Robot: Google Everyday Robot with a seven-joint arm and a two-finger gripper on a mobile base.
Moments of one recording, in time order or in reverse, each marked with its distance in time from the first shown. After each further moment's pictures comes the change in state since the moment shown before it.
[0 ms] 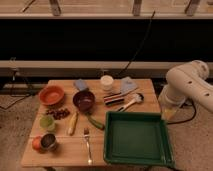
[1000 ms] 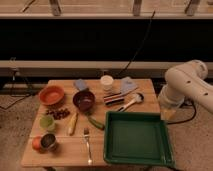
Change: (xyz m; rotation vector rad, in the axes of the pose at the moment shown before) arm -0.011 0.006 0.000 -0.022 -0.001 -0.028
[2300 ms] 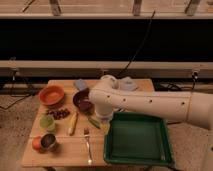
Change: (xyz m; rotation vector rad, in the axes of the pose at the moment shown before) arm -0.300 0.044 0.078 -0.148 -0.079 -0.117
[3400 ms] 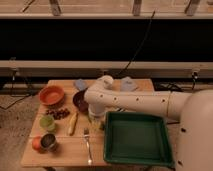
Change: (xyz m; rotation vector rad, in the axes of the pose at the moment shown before) arm -0.018 -0.045 0.051 0.018 -0.063 0.055
